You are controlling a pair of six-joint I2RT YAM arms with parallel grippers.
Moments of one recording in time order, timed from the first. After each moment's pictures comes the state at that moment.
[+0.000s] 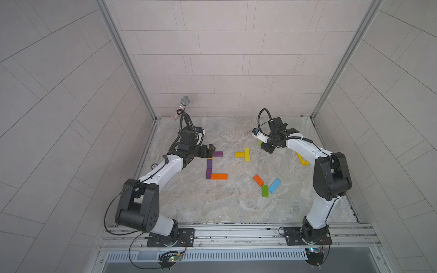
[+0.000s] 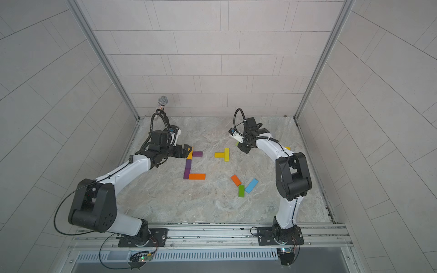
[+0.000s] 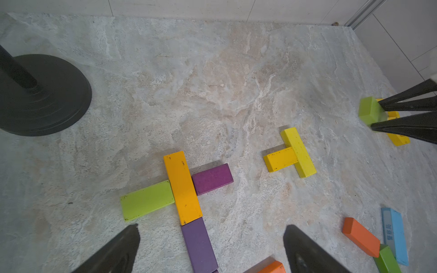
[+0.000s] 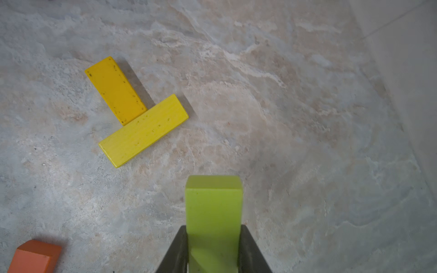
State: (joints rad) left arm -0.22 1.48 0.94 -0.18 0.29 -0.12; right arm 0.24 1.84 1.43 -0.64 -0.13 -0.73
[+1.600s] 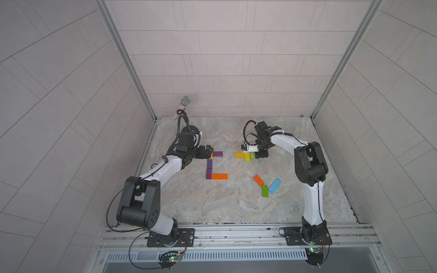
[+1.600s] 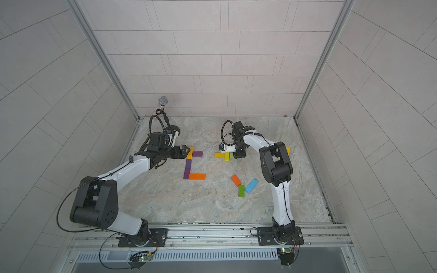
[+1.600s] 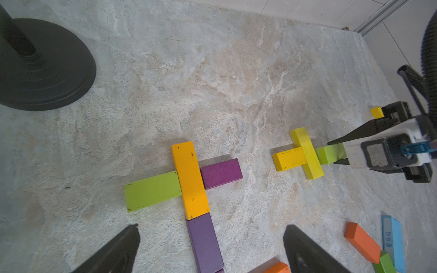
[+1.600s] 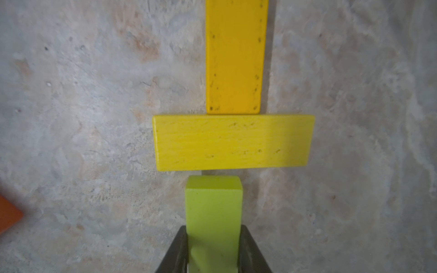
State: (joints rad) left arm -0.18 1.51 0.91 -0.15 0.32 -0.16; right arm 0.31 2.13 1.65 -0.87 -0.14 -1.20
